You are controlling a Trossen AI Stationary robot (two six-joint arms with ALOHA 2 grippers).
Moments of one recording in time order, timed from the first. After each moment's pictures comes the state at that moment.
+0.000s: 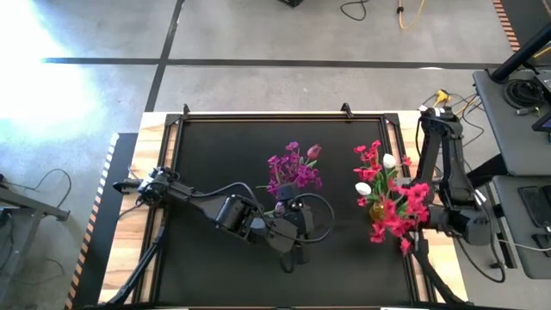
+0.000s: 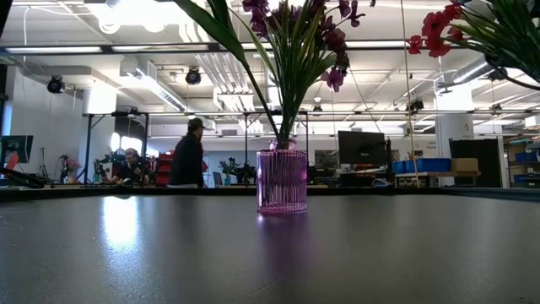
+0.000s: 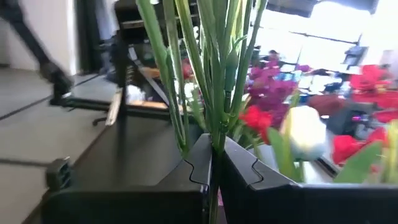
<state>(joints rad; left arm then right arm) -0.42 2.03 2.19 -0.72 -0.61 -0.11 1.50 0.76 0.55 -0.25 1.53 0.30</state>
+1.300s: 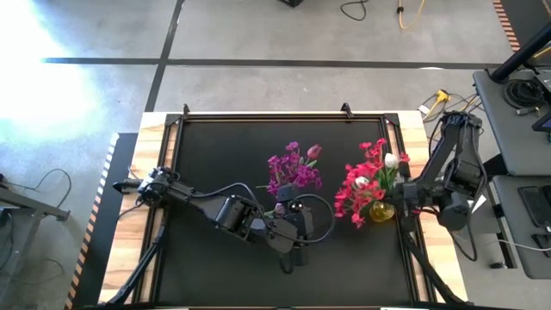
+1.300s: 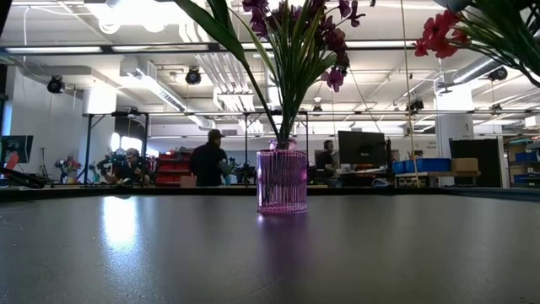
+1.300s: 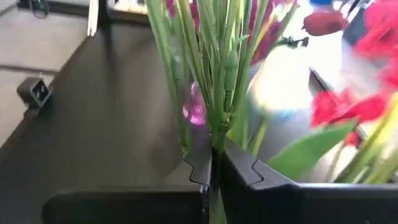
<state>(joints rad) -0.43 2.03 2.19 -0.73 -0.58 -0.12 1.12 0.69 0.86 -1.08 0.96 0.69</state>
